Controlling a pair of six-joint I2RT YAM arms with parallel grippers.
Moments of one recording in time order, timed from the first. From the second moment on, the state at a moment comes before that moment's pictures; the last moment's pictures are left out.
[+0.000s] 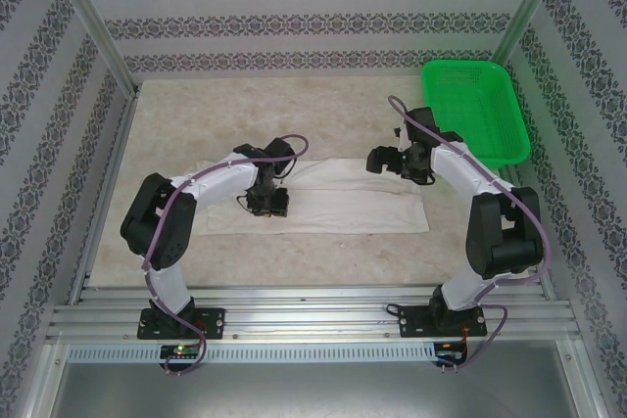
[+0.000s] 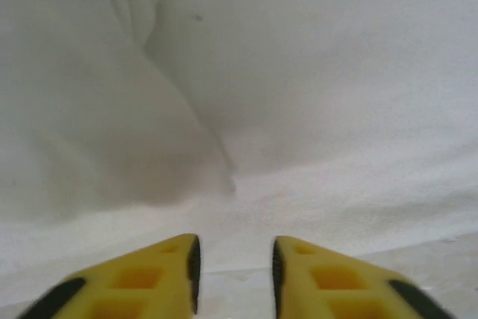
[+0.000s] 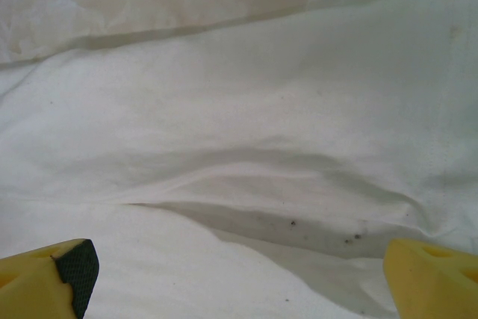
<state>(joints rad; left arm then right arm) -0.55 1.81 1.26 -0.94 0.12 -0.54 0.15 1.63 1.15 -0.67 -0.24 0.32</state>
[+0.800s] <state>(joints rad) -0.08 1.72 1.16 -0.84 -0.06 -0.59 0.22 1.77 1.20 -0.78 -0.19 0.33</state>
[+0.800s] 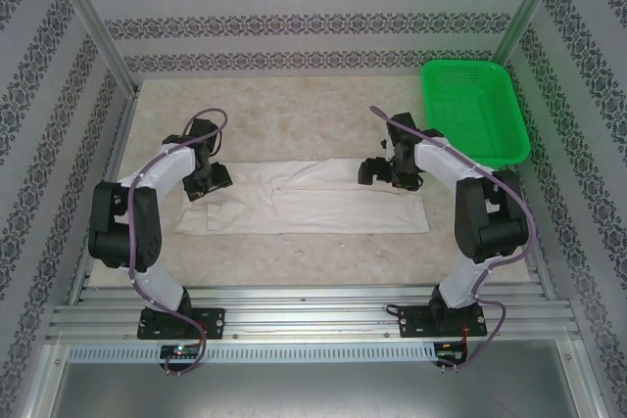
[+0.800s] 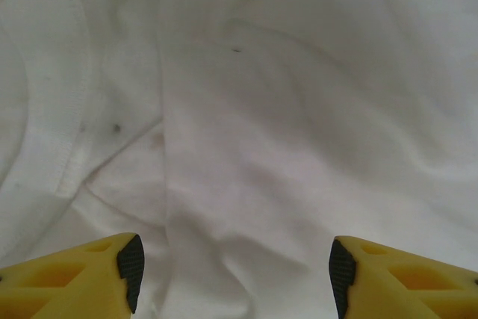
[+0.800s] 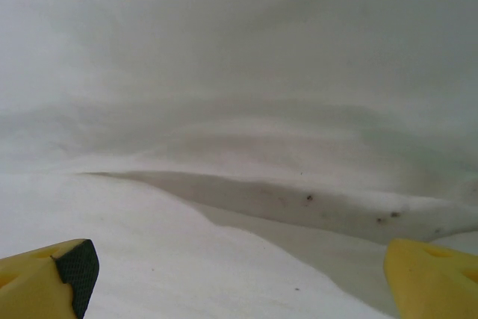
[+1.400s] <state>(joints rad) 0.01 2.08 1.51 -0.80 -0.16 -0.54 0.33 1.89 1.23 -0.87 -0.09 0.41</state>
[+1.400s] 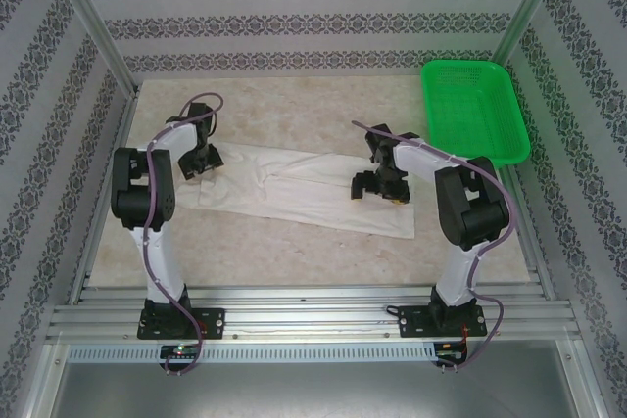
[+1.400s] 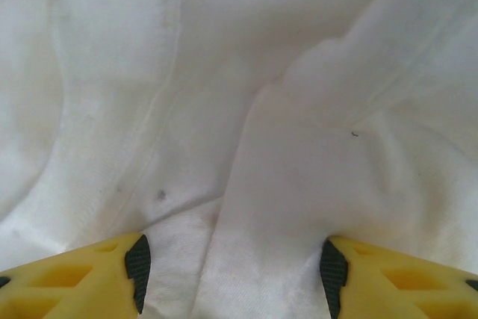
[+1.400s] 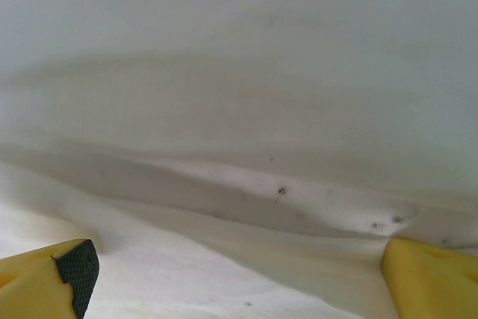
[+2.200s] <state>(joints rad) 0.02 2.75 2.66 -1.06 -0.02 -0.47 0.75 1.94 1.27 -0.89 -0.10 0.68</state>
